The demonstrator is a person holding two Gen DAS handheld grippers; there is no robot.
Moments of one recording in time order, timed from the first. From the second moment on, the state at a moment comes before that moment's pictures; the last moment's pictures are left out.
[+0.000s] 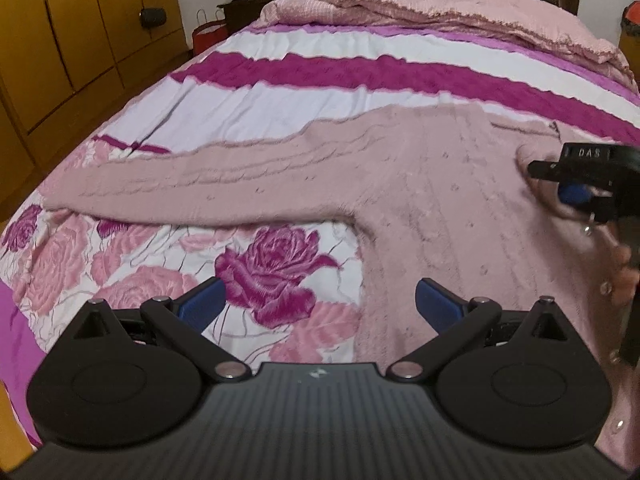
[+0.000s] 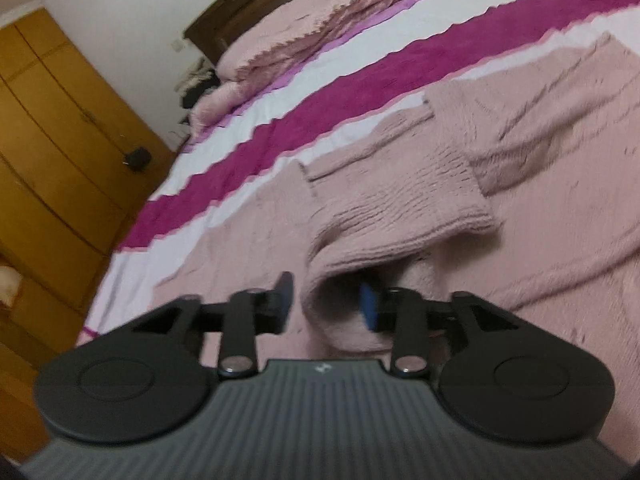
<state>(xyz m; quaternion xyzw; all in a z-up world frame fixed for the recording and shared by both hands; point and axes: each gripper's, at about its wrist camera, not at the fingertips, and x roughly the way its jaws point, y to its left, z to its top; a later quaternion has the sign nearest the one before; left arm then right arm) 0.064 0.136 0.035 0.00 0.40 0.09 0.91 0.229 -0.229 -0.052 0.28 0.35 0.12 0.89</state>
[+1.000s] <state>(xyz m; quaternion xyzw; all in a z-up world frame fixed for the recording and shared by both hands) 0.146 -0.075 0.065 0.17 0.30 -0.14 0.93 0.144 -0.400 -0.027 0.31 0.28 0.00 0.91</state>
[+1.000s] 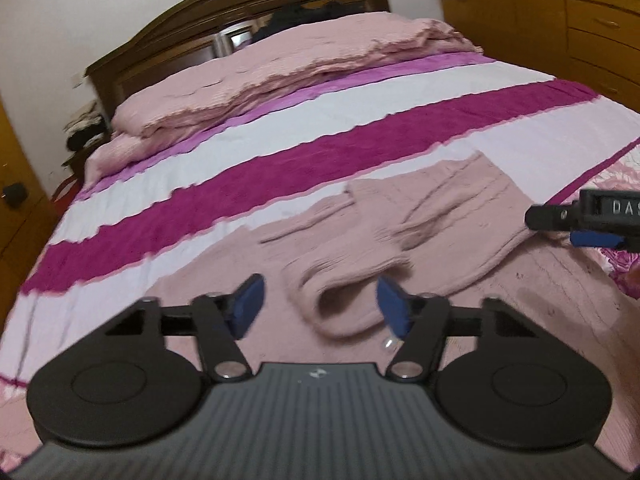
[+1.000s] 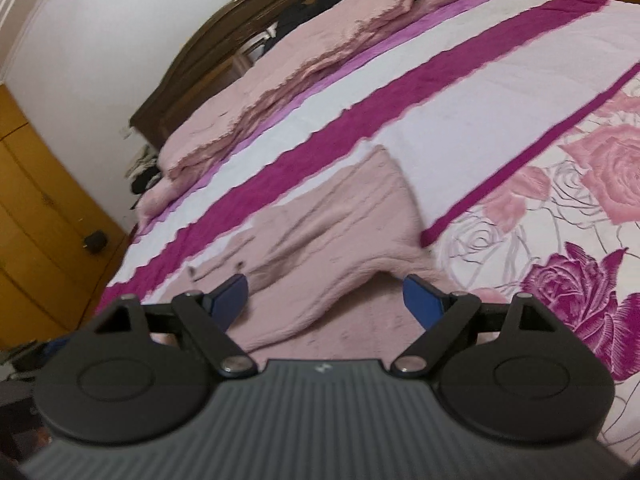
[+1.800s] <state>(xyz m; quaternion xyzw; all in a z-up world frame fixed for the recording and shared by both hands) 0.231 -0.114 -0.001 0.17 0.30 -0.17 0.92 0.157 -0.380 -0.065 0.25 0.26 0.00 0.93</state>
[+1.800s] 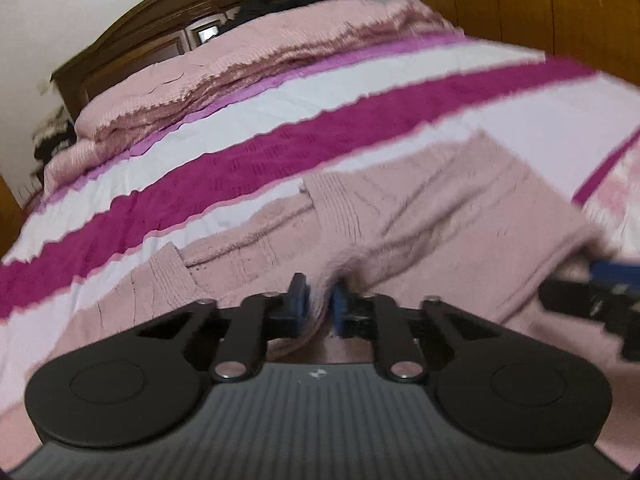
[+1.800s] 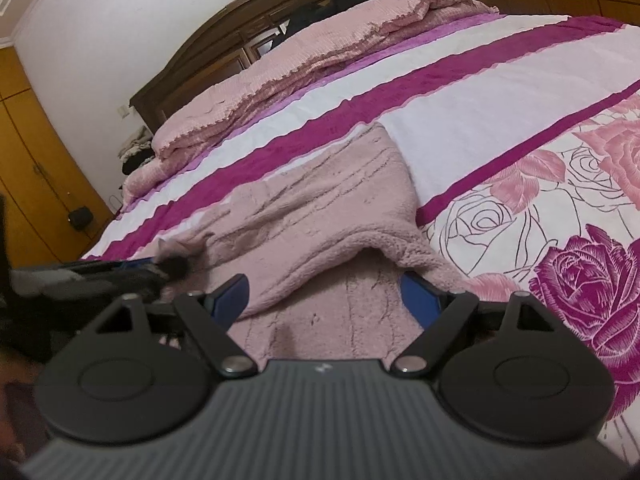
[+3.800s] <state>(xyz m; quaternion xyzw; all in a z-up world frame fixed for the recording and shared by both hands) 0.209 0.114 -0.033 -0.20 0.38 -0.01 0.90 0.151 -0.349 -0.068 0.10 0.31 0.01 0.95</state>
